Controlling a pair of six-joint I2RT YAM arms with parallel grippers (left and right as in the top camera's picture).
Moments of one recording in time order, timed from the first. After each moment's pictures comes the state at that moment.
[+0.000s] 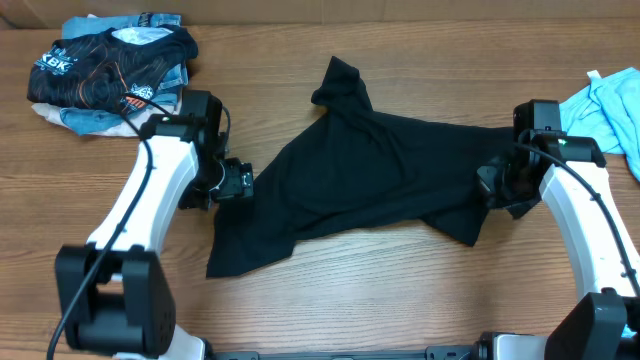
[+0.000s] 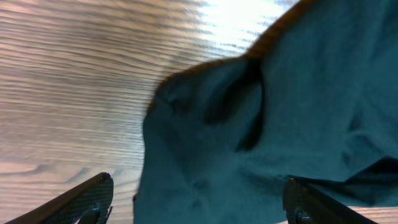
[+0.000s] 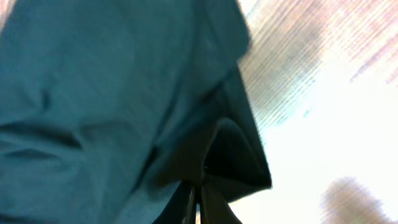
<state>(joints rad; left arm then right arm) -0.10 1.75 1.28 -1.12 0.07 -0.24 -0.08 1.52 1.15 -1.07 -0.03 0.84</state>
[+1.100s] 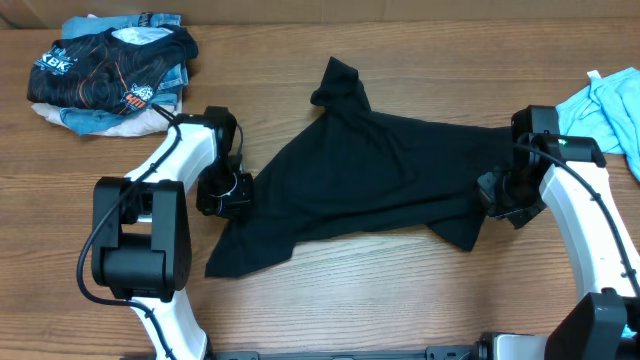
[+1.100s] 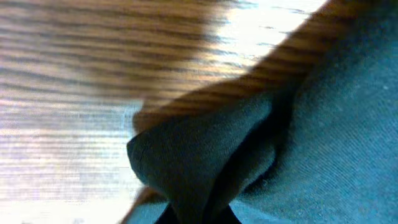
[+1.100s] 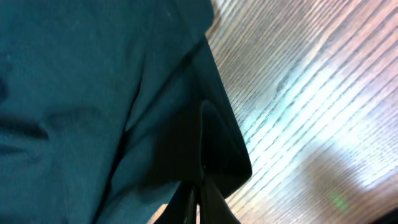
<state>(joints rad) -0.10 2.00 1.31 -1.12 0.12 -0.18 -0.08 1.52 1.15 -1.15 -0.03 0.85</state>
